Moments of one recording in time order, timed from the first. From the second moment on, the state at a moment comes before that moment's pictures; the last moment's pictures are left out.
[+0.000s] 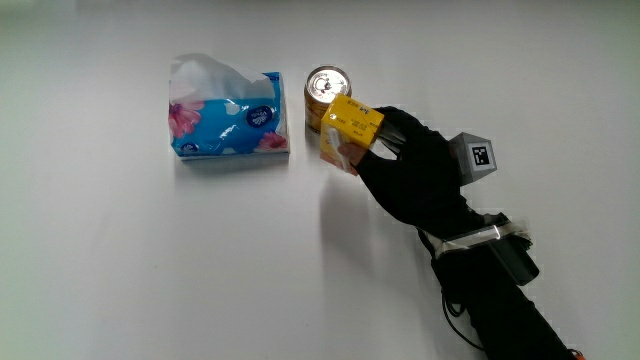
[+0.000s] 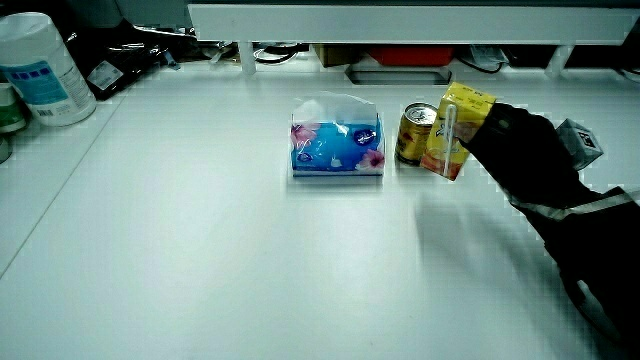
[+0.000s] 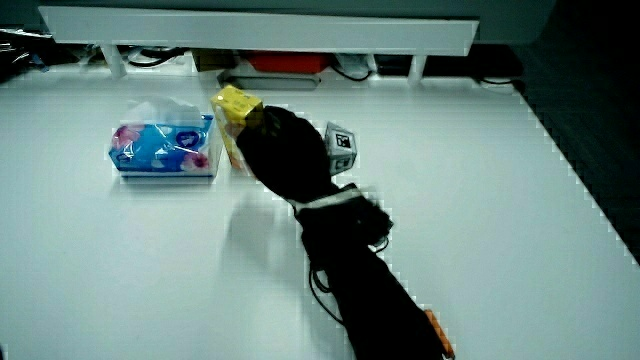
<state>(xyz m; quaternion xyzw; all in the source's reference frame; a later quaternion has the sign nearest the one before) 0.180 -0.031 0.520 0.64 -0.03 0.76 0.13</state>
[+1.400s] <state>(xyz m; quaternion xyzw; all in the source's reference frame) 0.197 -0.003 0.582 0.63 0.09 0.76 0.13</state>
